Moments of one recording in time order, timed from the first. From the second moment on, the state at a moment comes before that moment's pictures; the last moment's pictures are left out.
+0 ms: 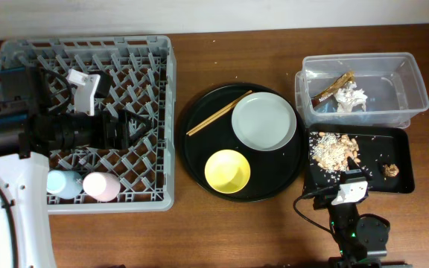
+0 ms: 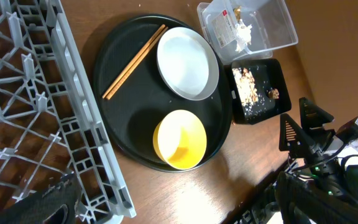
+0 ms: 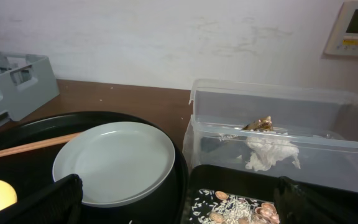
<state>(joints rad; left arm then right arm) 0.17 1.42 1.59 -1.34 0.78 0.22 -0.01 0.01 0.01 -0.07 -0.10 -0.05</state>
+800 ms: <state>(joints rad) -0.55 2.16 1.59 -0.60 -0.20 -0.03 -0.01 0.01 0.01 -0.07 -0.10 -0.05</state>
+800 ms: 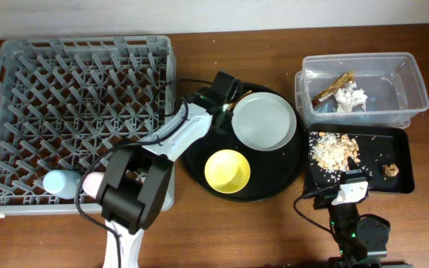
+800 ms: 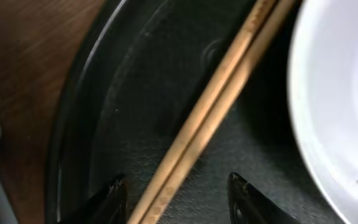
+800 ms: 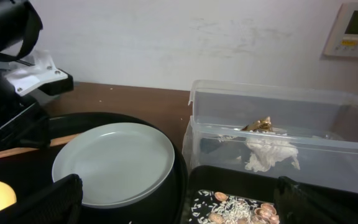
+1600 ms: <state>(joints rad) -0.52 2.20 1.61 -0.71 -0.02 0.05 -0.01 0.01 0.01 -0.07 -0.10 -0.05</state>
